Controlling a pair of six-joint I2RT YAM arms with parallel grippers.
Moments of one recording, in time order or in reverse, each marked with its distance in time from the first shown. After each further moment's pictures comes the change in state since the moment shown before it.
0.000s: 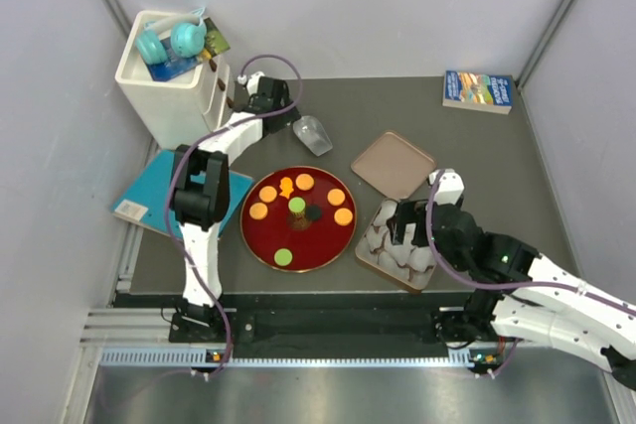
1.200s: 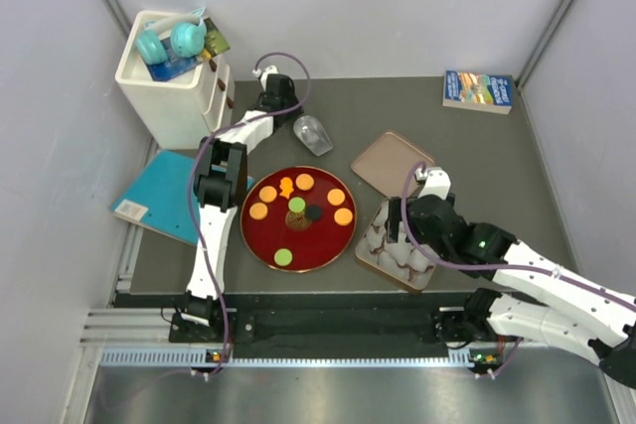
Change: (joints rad) left arm 0.028 0.386 0.352 0.201 0.140 0.072; right arm -0.080 0.154 0.010 -0.012 -0.058 0.011
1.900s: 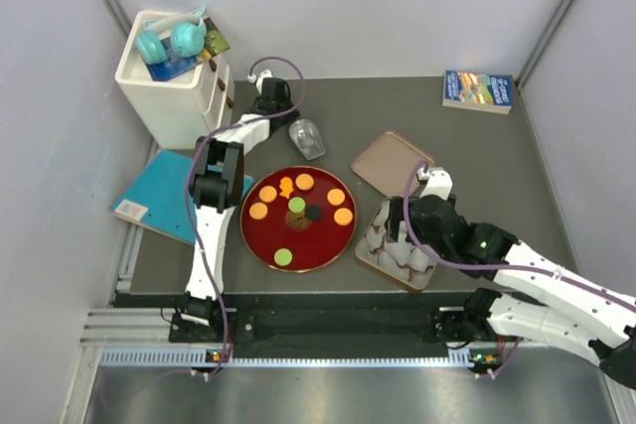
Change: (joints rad) left arm 0.012 -0.018 -0.062 0.058 0.048 -0.056; right arm 0.000 -0.002 0.000 -0.005 -0.002 0.027
